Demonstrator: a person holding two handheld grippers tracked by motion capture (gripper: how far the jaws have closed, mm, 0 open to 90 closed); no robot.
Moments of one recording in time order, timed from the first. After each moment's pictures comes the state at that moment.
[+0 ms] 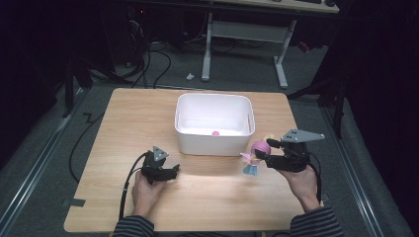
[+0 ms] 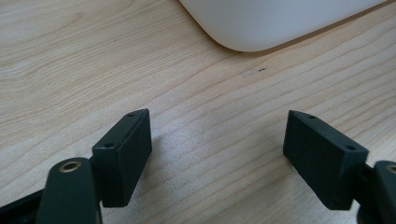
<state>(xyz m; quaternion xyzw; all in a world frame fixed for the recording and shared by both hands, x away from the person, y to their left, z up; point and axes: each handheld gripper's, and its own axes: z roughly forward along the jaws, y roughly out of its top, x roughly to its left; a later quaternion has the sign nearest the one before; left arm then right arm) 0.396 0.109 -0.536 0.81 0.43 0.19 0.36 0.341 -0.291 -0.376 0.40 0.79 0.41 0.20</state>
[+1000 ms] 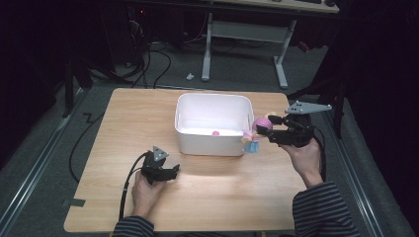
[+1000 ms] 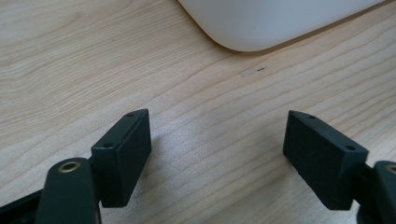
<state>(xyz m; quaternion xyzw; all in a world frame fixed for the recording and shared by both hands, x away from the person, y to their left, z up) 0.396 0.109 -0.536 0.81 0.43 0.18 0.36 0.381 -0.290 -0.324 0.40 0.79 0.43 0.20</state>
